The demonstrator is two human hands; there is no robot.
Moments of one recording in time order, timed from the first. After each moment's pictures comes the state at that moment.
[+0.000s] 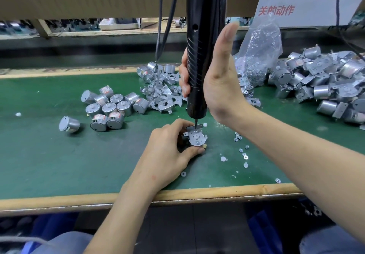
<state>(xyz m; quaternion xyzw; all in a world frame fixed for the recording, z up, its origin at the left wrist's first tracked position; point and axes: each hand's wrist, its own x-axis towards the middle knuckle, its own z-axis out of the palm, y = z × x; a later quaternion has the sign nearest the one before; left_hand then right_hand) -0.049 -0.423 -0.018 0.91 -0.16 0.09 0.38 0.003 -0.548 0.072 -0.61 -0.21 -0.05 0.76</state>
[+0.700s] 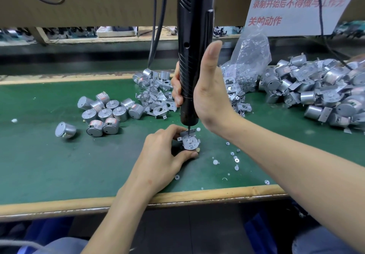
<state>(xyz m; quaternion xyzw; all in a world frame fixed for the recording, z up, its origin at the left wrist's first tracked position) -0.050 -0.425 -0.020 0.91 -0.15 0.10 0.37 0.000 -0.547 0.065 -0.61 -0.21 -0.07 0.76</state>
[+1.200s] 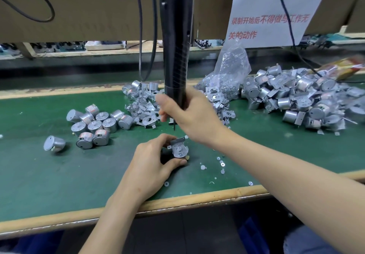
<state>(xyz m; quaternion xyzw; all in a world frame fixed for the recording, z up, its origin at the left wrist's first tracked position) -0.048 -0.422 -0.019 0.91 -0.18 0.10 0.36 -0.003 -0.571 0.041 -0.76 -0.20 -0.12 0.60</state>
